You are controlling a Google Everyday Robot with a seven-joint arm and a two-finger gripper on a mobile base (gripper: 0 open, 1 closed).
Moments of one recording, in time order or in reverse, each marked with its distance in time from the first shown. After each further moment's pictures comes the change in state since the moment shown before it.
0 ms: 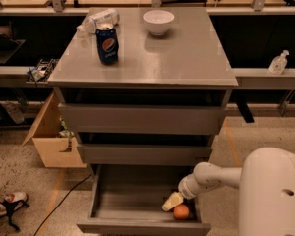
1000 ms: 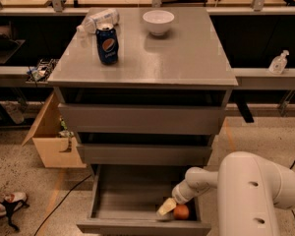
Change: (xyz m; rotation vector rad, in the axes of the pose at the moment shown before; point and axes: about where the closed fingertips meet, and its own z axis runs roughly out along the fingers) arm 0.021 0.005 0.074 -0.090 0.067 0.075
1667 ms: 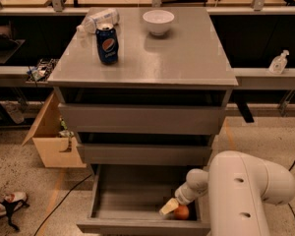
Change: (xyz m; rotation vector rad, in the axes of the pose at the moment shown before) arm 0.020 -0.027 0.012 0.057 0.040 0.132
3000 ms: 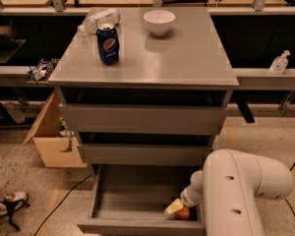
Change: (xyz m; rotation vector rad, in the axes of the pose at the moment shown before) arm 0.035 -0.029 -0.004 0.070 0.055 0.178
